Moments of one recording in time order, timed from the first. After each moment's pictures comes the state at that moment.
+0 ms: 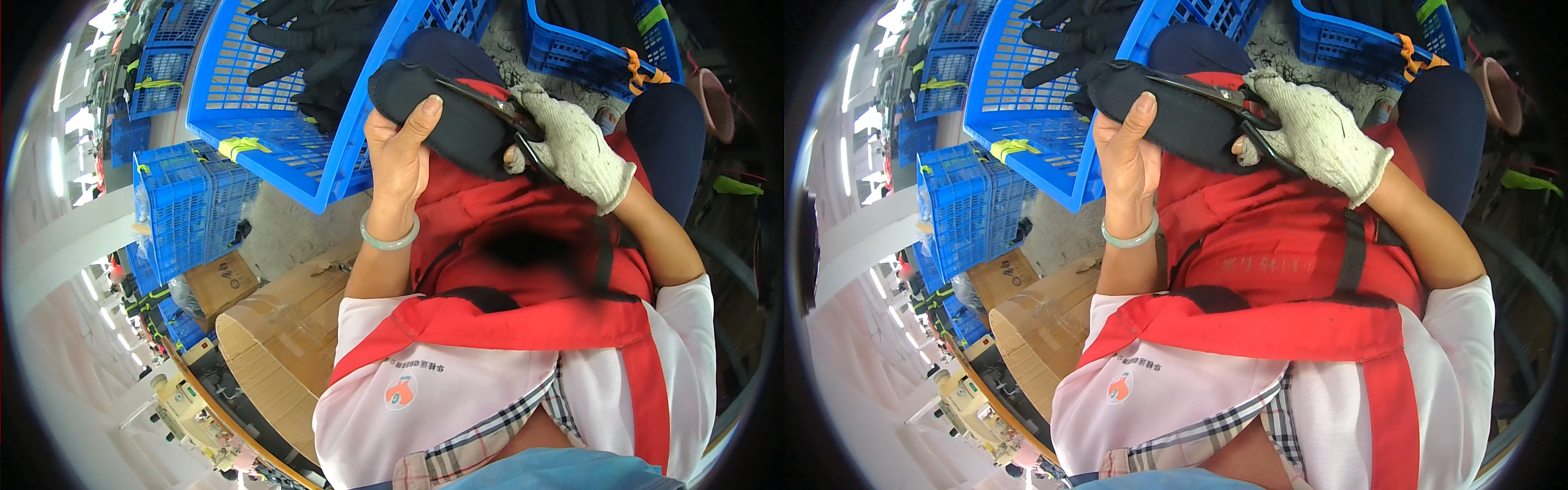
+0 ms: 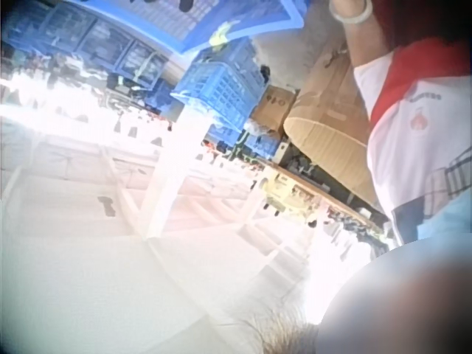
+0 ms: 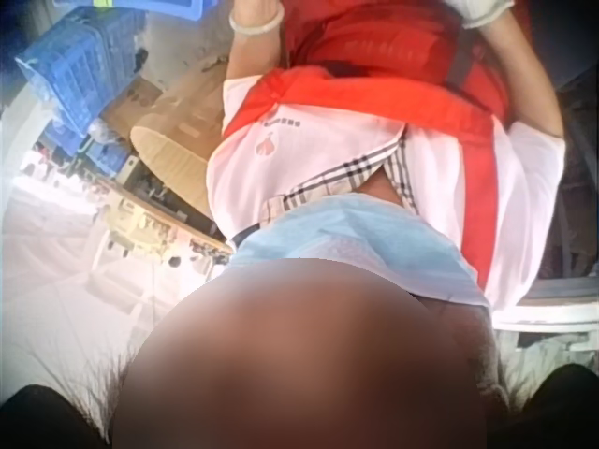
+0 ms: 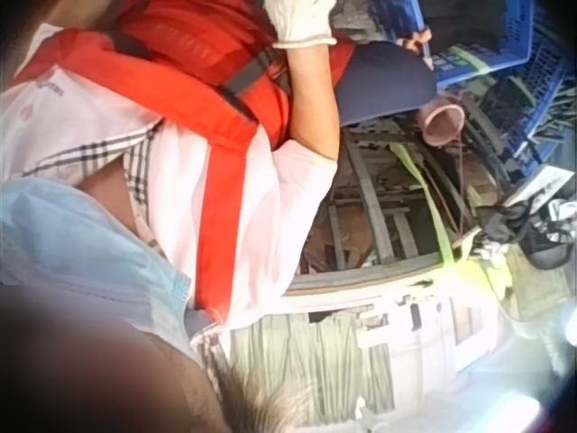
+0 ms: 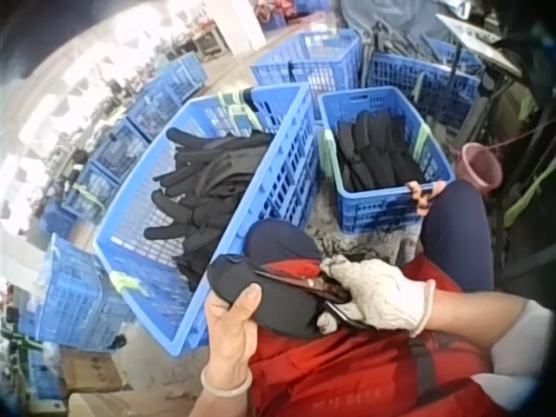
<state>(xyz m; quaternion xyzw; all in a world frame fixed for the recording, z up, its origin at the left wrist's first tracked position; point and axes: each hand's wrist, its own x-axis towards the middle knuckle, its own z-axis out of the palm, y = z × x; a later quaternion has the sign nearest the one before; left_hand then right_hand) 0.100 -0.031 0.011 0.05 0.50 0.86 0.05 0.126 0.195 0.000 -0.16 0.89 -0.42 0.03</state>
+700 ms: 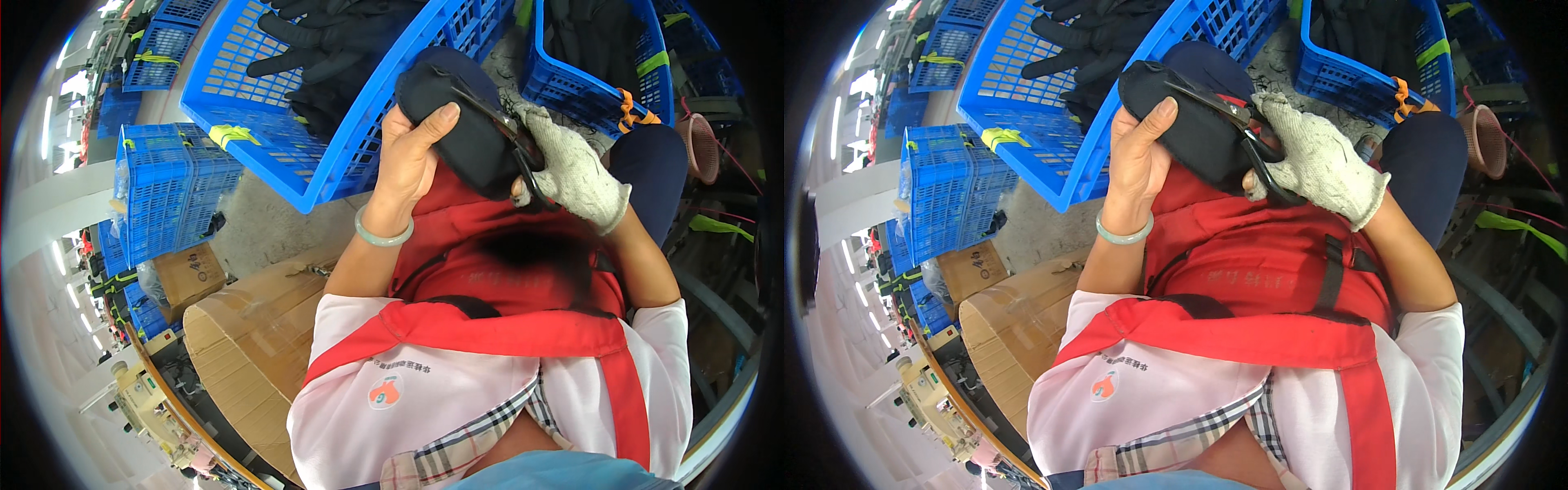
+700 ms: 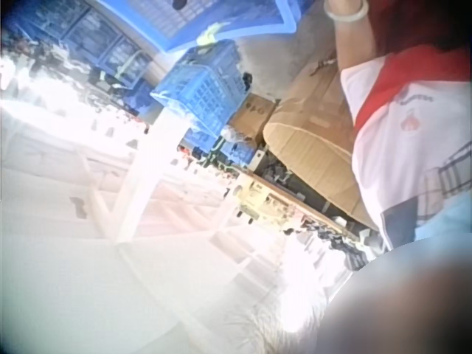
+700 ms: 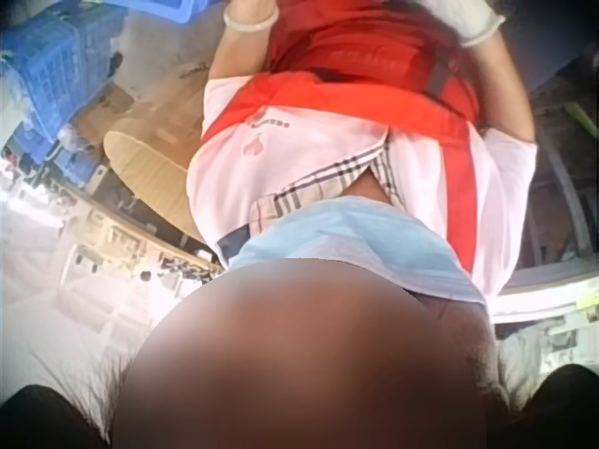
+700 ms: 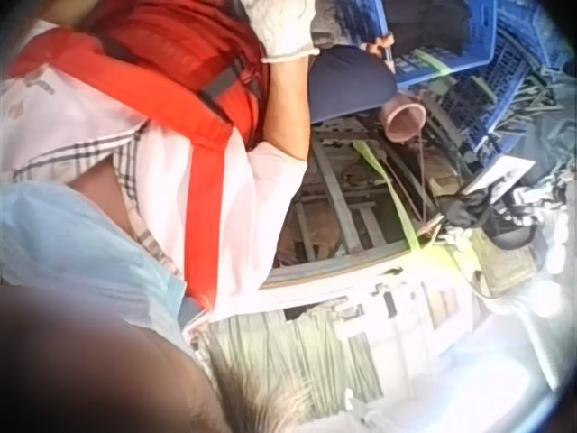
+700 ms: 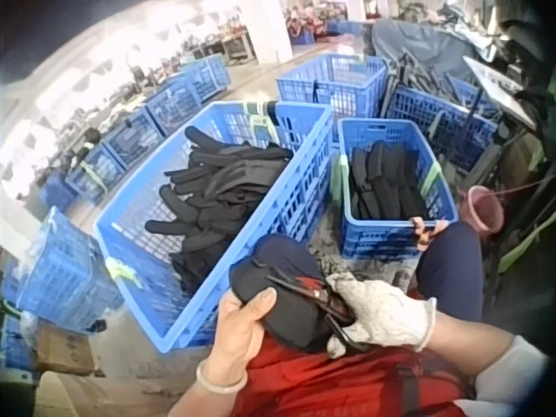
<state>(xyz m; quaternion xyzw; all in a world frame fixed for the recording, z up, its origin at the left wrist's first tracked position) 0.091 -0.021 0.012 0.03 0.44 0.89 0.09 0.120 0.204 0.025 -0.21 0.89 -0.40 0.06</state>
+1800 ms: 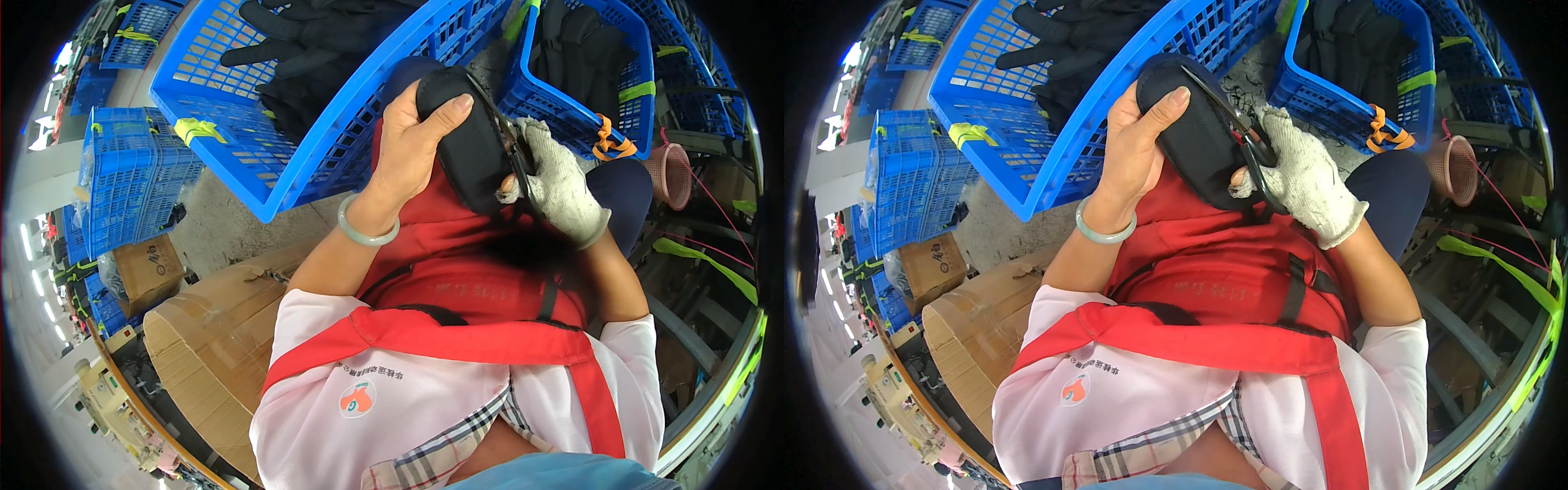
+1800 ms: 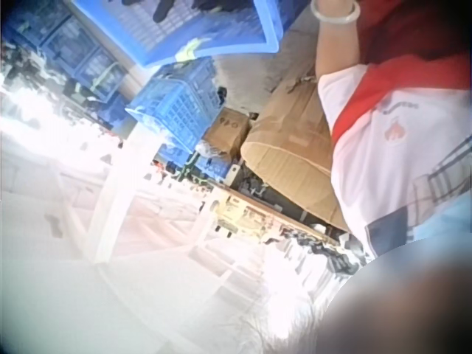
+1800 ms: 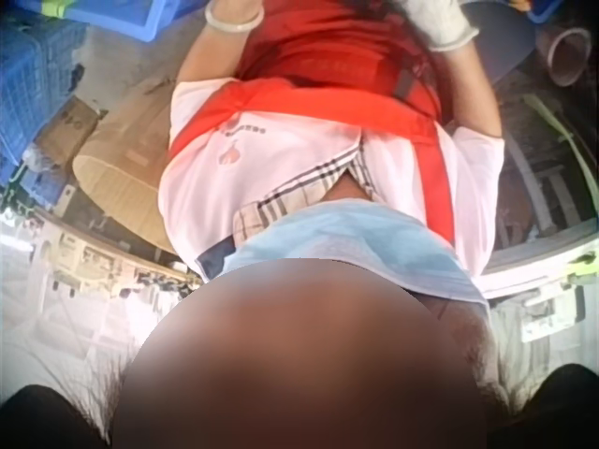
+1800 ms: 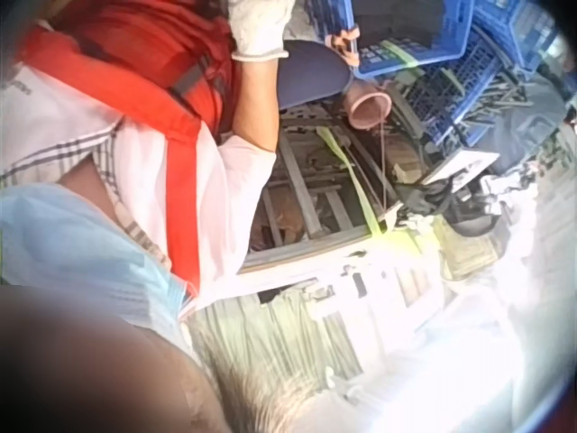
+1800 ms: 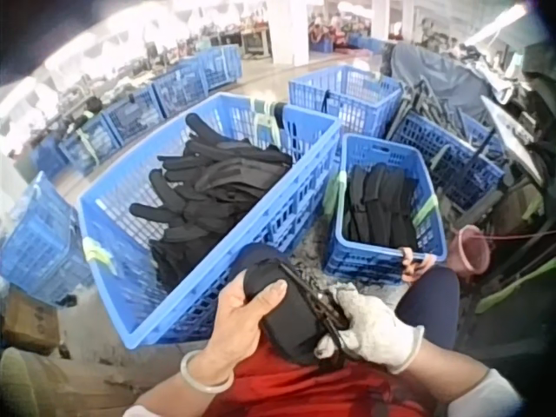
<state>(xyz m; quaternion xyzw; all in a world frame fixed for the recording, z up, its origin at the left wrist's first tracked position) 0.064 0.014 0.010 0.04 0.49 0.87 0.08 0.100 0.220 0.020 -0.12 0.88 -0.45 0.10</state>
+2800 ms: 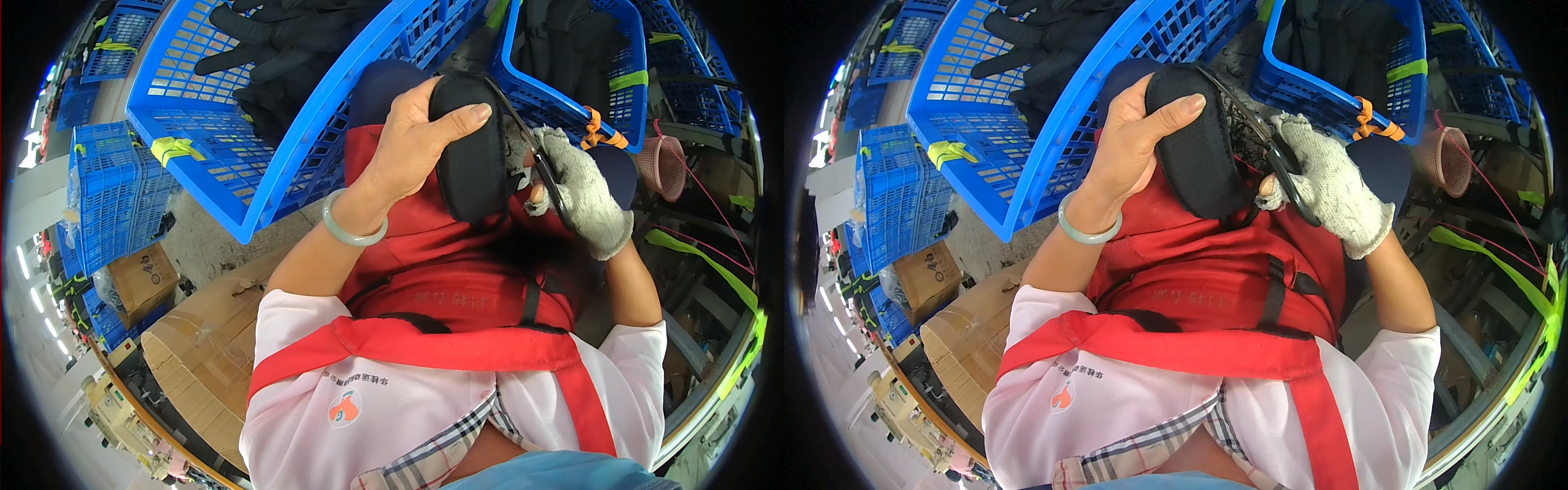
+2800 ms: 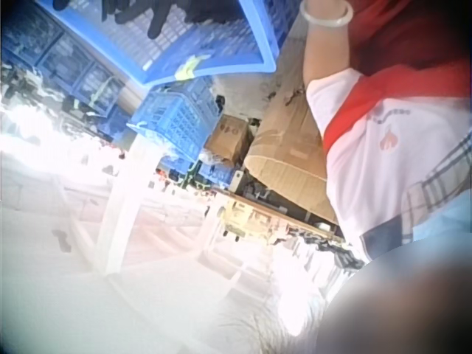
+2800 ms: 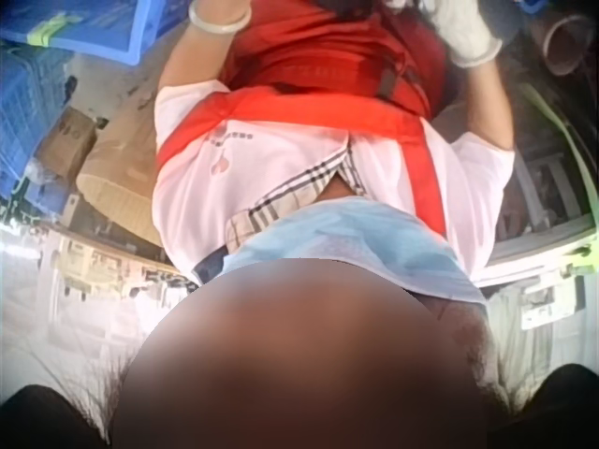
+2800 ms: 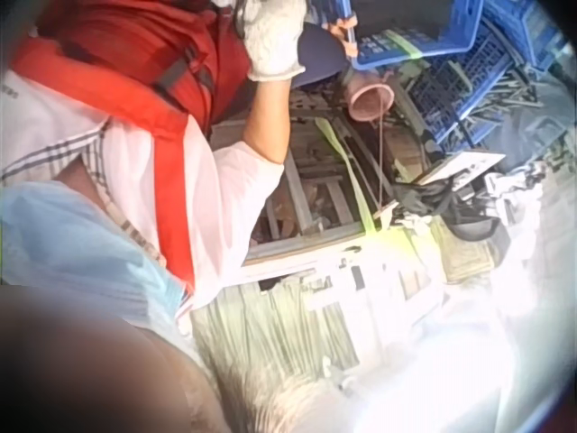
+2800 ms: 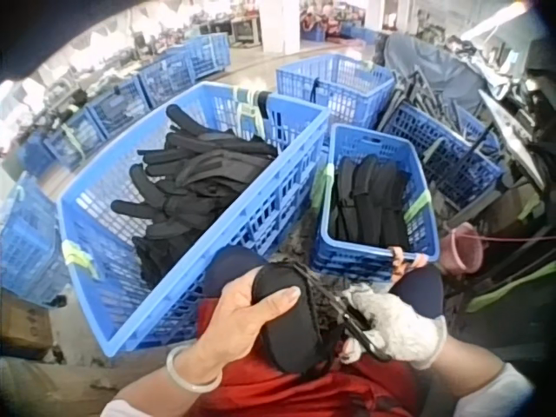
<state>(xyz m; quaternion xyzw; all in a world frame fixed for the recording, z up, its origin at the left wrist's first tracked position) 0.038 0.042 0.009 0.07 0.51 0.84 0.19 0.088 0.281 0.019 -0.12 0.87 -0.45 0.15</state>
